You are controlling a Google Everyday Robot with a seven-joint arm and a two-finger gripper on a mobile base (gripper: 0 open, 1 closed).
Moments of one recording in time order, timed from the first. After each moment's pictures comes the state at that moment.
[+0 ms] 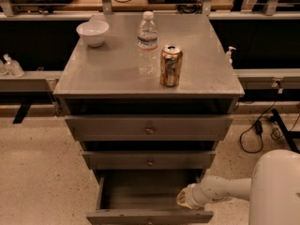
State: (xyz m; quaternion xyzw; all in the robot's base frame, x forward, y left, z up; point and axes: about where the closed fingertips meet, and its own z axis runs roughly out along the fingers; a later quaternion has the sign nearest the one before) arm 0.489 -0.163 0.236 -0.67 0.70 0.10 0.21
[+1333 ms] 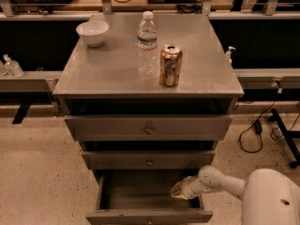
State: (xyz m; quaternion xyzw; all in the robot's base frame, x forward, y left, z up) arm 0.542 -0.142 0.182 -0.68 0.67 0.17 0.25
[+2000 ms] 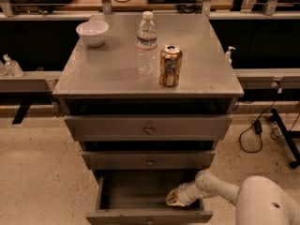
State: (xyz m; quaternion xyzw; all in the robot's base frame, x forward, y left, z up) arm 0.518 -0.116 0.149 -0.71 0.62 0.22 0.25
